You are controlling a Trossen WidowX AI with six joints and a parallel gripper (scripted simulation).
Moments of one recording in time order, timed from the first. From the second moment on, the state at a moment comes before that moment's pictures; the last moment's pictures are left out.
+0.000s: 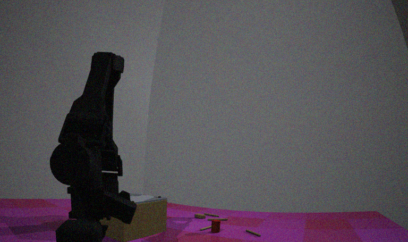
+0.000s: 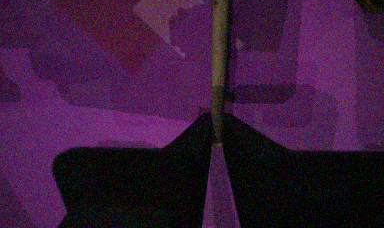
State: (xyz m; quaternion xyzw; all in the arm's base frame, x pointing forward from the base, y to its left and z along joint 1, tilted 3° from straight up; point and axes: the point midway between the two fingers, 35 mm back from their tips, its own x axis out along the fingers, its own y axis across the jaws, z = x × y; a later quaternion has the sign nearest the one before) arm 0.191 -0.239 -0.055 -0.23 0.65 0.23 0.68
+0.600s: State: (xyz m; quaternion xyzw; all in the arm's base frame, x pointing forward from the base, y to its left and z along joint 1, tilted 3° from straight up) arm 0.189 -0.235 -0.009 -0.23 0.65 0.24 0.68
